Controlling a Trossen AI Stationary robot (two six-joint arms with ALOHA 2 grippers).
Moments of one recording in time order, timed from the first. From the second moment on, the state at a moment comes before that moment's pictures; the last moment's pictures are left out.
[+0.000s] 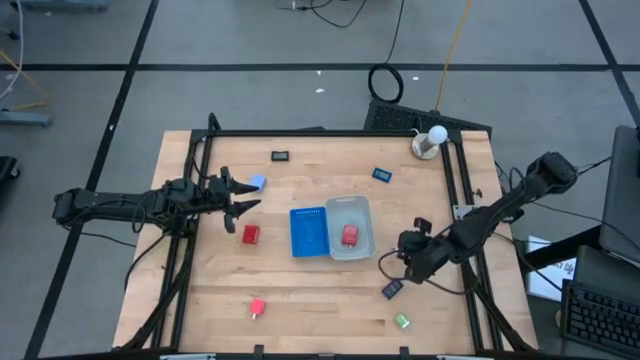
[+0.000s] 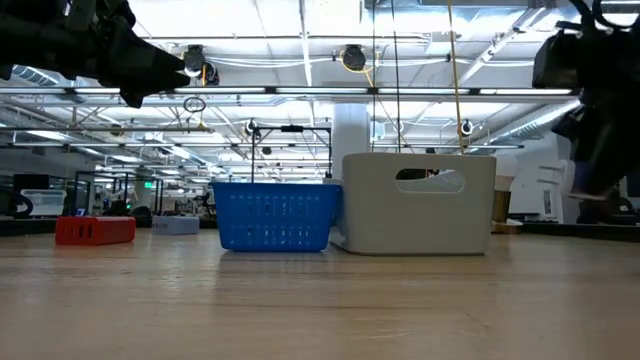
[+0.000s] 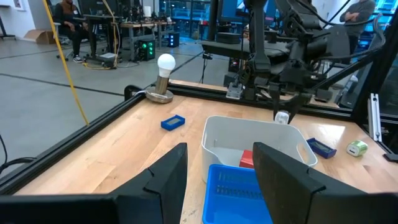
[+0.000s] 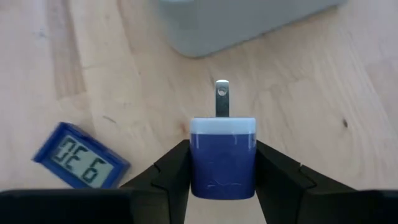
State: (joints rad) left arm 0.05 0.43 0.22 0.15 -0.13 -0.09; right arm 0.58 1.17 0.60 -0.56 0.34 0.81
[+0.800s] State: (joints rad) left arm 0.04 0.43 0.22 0.15 -0.13 -0.09; right arm 0.58 1.01 0.55 -0.03 0.36 0.26
